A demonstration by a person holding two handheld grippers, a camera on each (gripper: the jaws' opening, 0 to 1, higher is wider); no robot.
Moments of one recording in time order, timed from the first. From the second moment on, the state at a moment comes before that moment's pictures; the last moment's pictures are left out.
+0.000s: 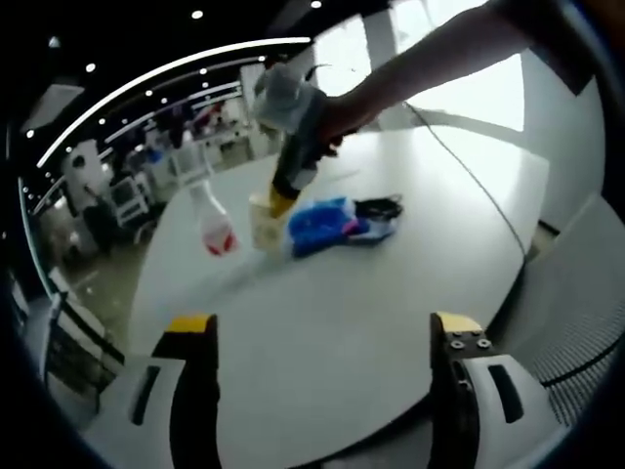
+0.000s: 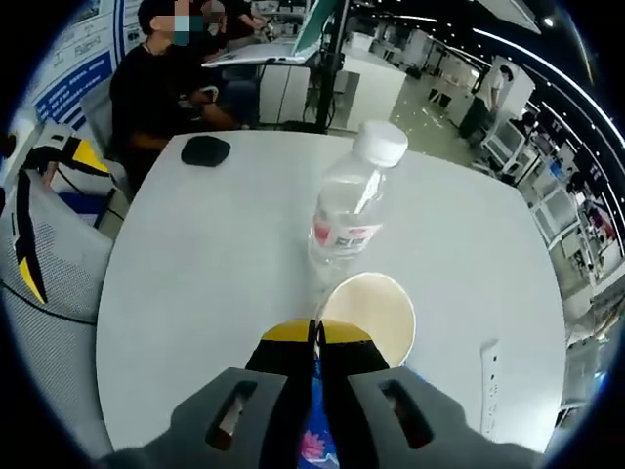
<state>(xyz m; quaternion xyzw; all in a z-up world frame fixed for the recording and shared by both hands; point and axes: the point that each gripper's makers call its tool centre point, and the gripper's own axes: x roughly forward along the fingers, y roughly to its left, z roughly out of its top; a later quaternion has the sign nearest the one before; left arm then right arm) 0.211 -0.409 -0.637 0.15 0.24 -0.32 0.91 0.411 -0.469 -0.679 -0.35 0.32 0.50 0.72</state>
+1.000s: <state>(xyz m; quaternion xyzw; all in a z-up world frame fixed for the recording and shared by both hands) 0.215 -0.405 -0.642 0.16 0.25 -0.31 0.91 0.441 -0.464 -0.695 -0.41 0.29 0.48 0.72</state>
